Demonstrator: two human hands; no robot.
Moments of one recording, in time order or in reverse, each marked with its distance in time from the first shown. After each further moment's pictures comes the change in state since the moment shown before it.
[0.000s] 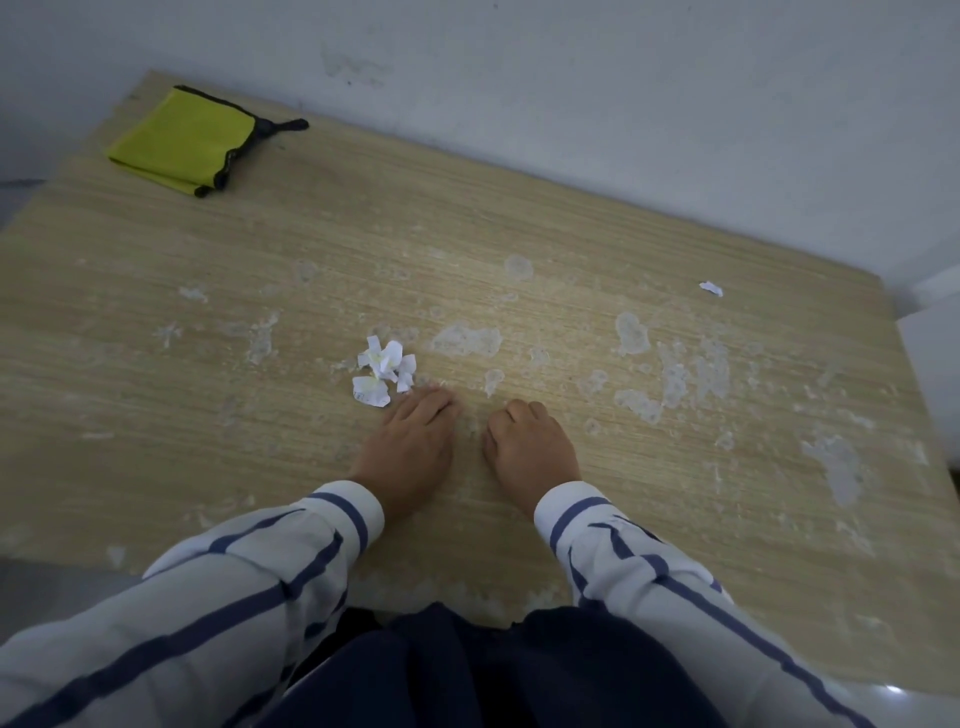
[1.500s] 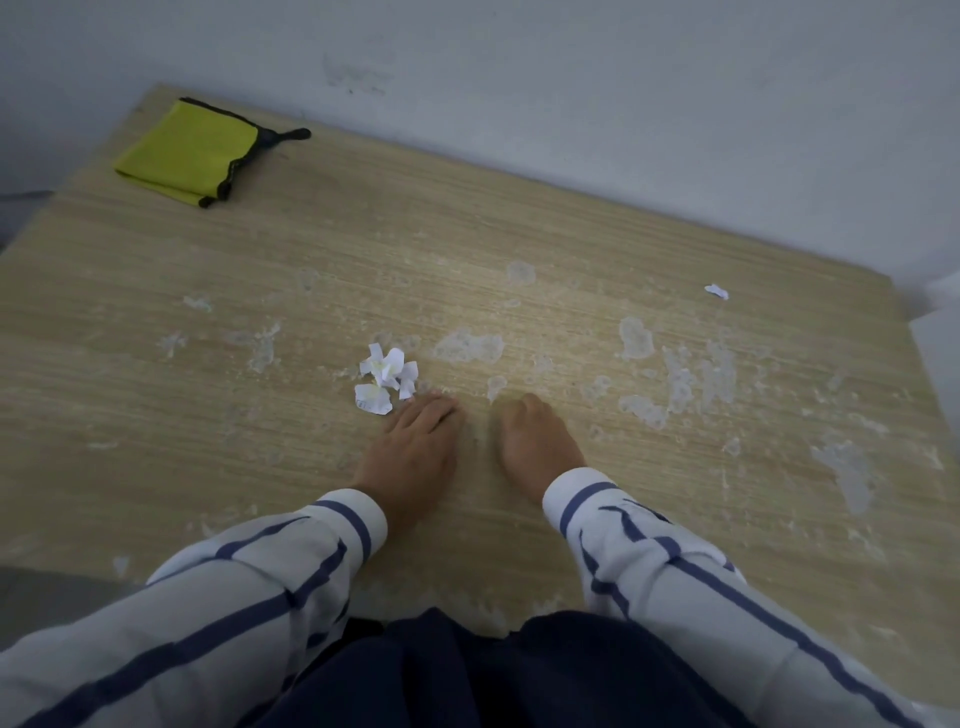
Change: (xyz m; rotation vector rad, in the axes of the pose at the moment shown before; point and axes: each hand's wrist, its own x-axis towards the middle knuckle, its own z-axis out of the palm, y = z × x) left_hand 0.001 -0.001 0.002 0.011 -0.016 0.005; right_hand 0.017 0.009 -0.003 0.079 -0.071 0.070
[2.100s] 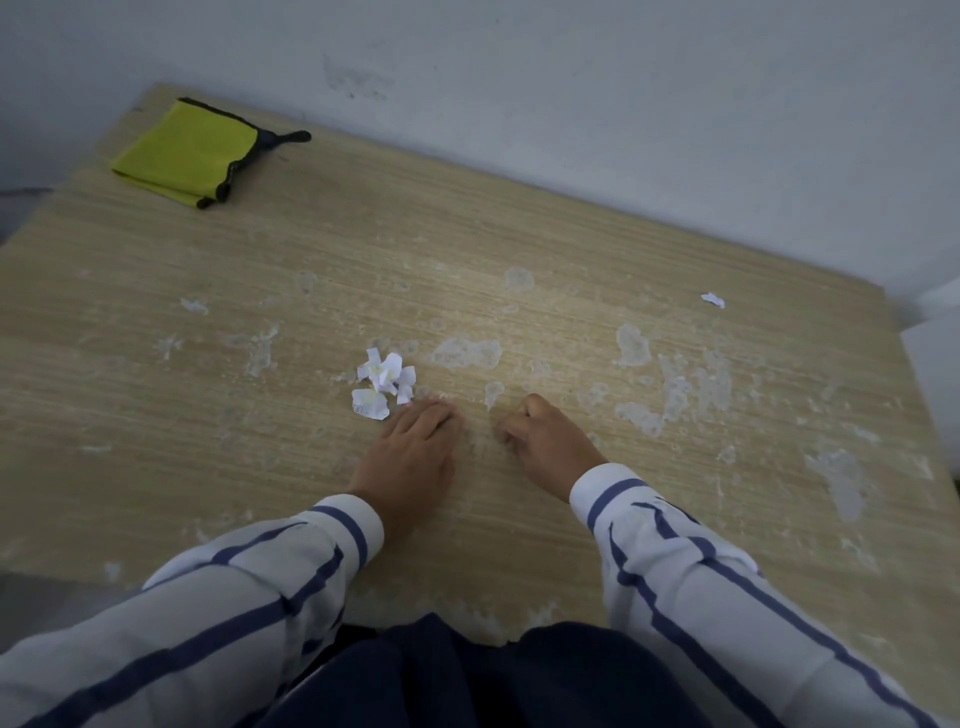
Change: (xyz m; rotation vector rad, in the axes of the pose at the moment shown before) left_hand 0.001 0.002 -0.009 0.018 -0.063 0.001; right_hand 0.001 0.028 -0.009 0.075 -0.077 -0.196
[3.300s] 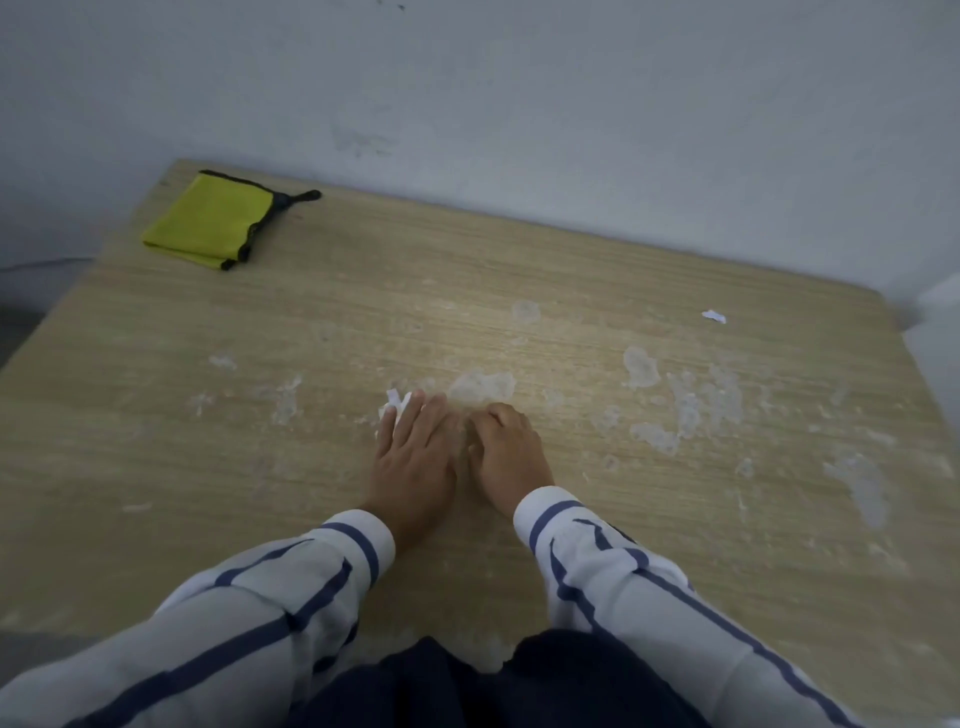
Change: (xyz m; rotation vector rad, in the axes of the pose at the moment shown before) left_hand 0.011 -0.016 -0.028 -0.008 -0.039 -0.145; right_hand 0.036 -0.068 0.014 0.158 0.205 0.228
